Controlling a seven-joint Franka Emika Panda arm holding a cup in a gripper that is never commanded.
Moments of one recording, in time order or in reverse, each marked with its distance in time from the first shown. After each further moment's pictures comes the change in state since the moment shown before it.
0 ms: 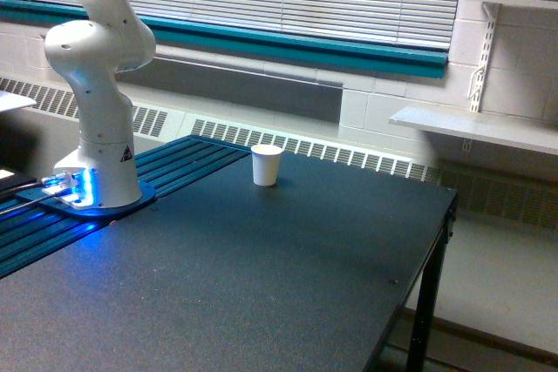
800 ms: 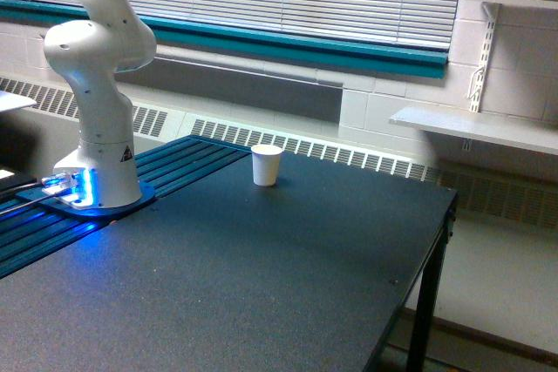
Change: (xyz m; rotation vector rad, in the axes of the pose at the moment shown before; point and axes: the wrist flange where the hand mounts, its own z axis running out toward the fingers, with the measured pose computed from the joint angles) arm -0.021 -0.012 0.002 -0.012 -0.025 -0.058
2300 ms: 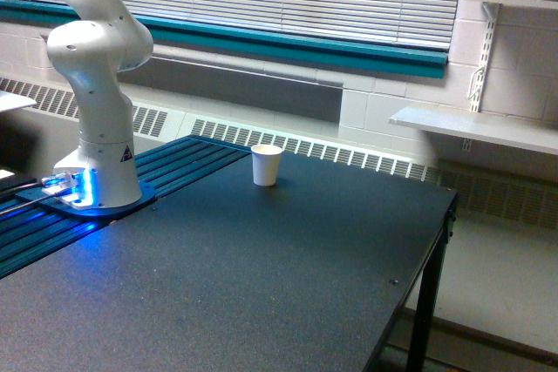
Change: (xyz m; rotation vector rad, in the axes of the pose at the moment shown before) arm -0.178 -0.049 -0.008 0.065 -0.110 -0.341
